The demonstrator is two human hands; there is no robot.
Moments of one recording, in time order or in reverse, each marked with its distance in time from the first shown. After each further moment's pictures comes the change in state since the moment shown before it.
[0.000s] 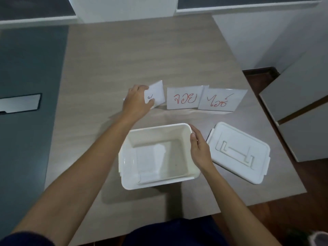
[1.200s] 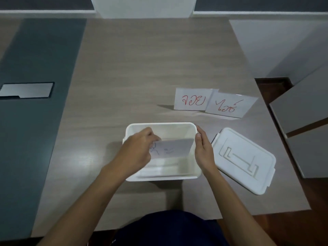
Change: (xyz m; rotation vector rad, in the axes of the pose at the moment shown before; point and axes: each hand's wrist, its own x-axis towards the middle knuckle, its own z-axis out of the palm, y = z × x) left_hand -0.155 0.023 -0.032 0.073 -0.210 0.159; right_hand 0.003 -0.005 -0.002 0.046 -0.034 0.041
